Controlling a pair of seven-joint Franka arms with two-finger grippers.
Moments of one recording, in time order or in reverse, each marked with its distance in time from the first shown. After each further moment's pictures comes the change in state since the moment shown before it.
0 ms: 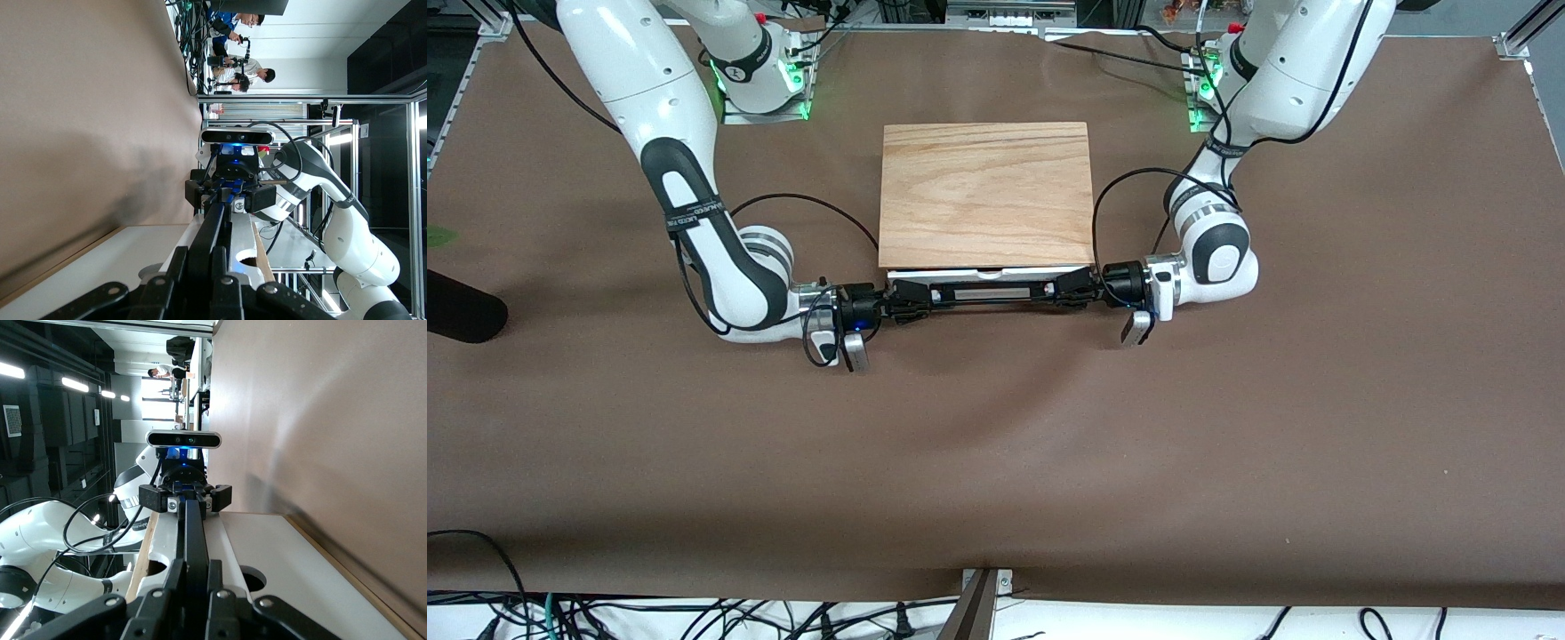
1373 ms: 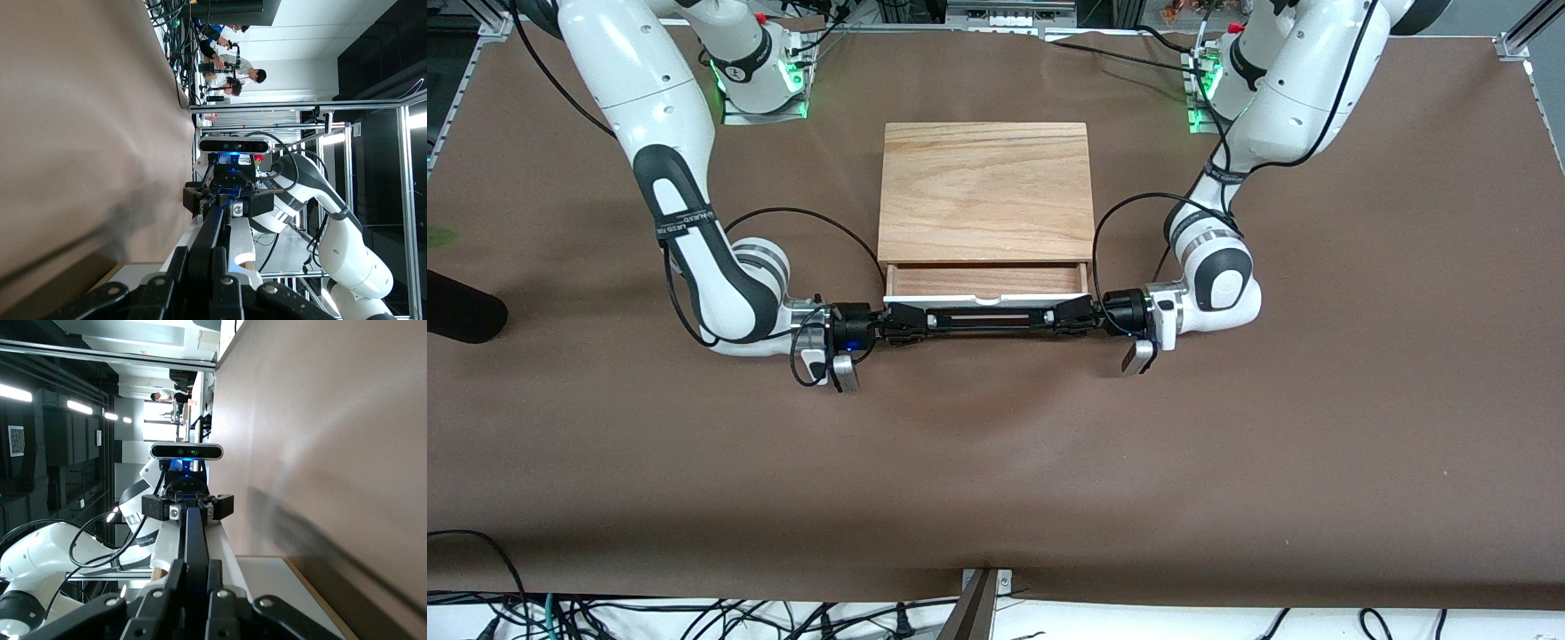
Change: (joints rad) left arm 0.002 0.092 0.028 0.175 0.027 -0.009 -0.054; right arm 0.004 0.043 -0.018 0.098 0.046 0.034 0.018
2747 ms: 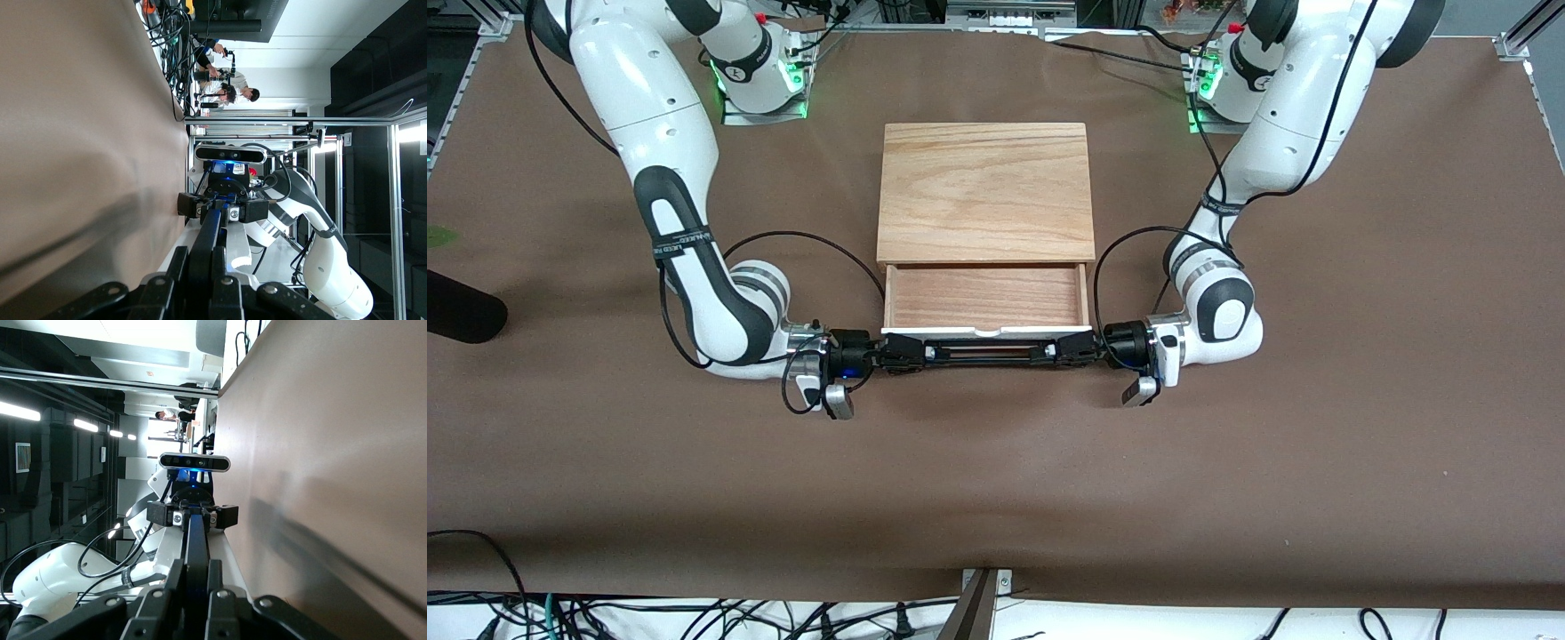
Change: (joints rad) left arm -0.007 0.126 0.042 0.199 0.001 -0.027 -0.114; right arm 0.002 0.096 -0.011 0.157 0.026 0.022 0.036
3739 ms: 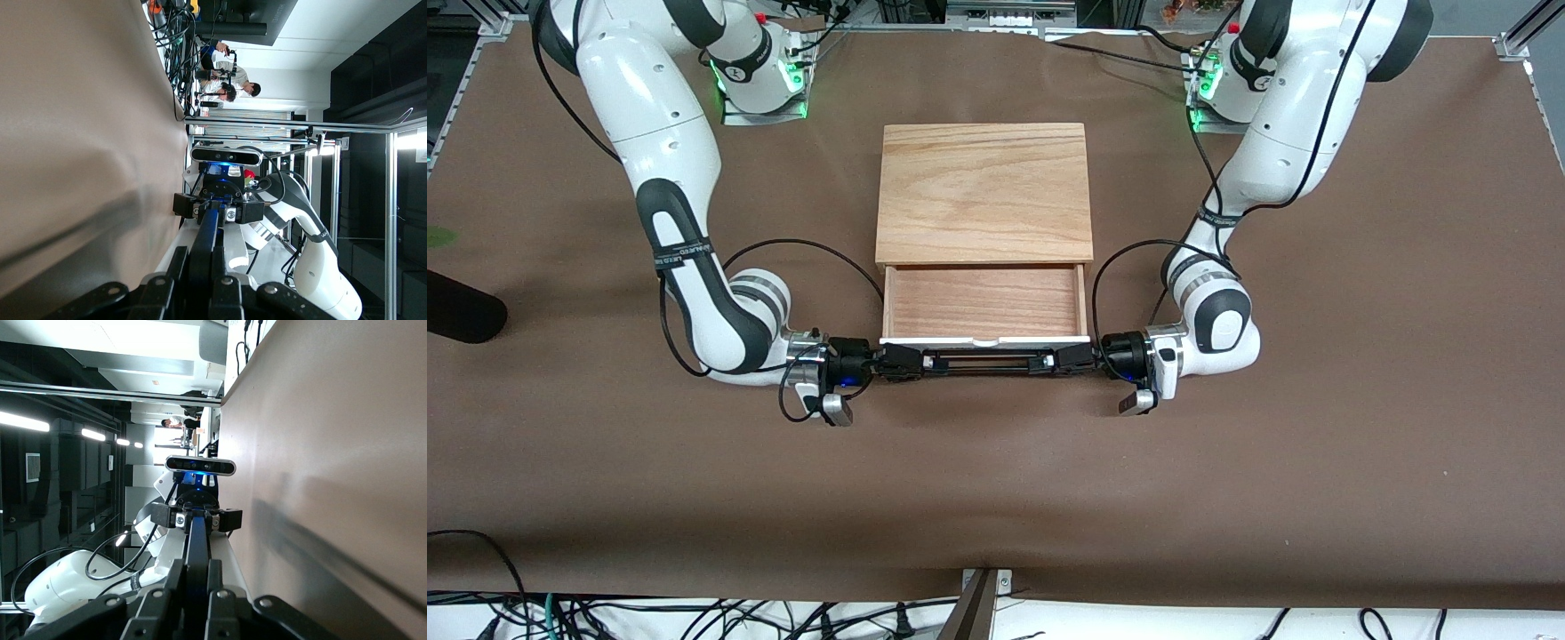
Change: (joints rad) left arm -0.007 0.052 0.015 0.073 0.000 -0.014 -0.062; right arm -0.003 0.043 -0.008 0.040 0.032 -0.019 0.005
